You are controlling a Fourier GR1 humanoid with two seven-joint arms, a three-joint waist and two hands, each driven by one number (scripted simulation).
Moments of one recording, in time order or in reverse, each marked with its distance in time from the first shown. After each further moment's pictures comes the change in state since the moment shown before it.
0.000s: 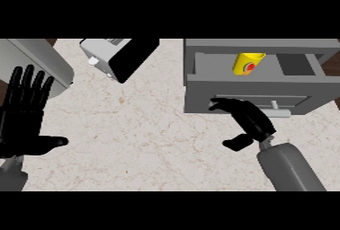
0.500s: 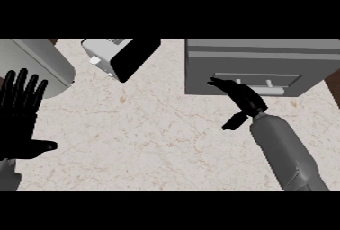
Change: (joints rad) left arm 0.024 -0.023 0.082 0.050 -0.020 -0.125 0.011; right arm -0.294 0.037 -0.129 0.492 0.014 -0.078 -0.167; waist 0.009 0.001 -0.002
